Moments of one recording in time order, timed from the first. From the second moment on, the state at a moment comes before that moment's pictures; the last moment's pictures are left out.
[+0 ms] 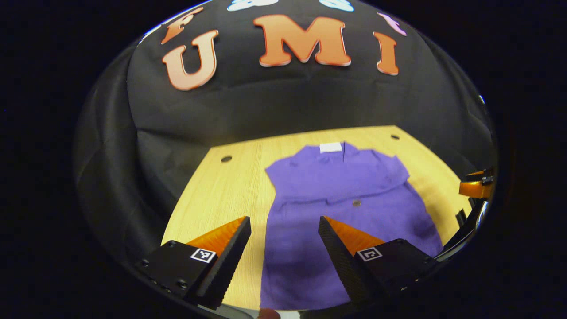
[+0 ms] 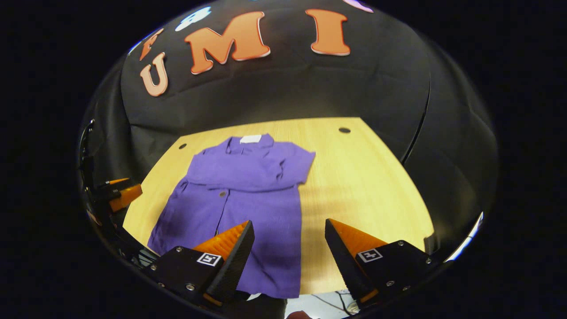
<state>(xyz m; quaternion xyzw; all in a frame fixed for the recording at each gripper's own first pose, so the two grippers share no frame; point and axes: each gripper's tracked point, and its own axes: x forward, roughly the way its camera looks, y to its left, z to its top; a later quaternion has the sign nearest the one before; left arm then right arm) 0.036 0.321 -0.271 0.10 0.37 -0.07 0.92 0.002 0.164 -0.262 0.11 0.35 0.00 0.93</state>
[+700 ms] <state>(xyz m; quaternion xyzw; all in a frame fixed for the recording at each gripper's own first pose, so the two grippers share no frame) -0.064 0.362 -0.384 0.10 0.57 -0.07 0.82 -0.065 0.191 -0.370 0.11 0.52 0.02 0.85</state>
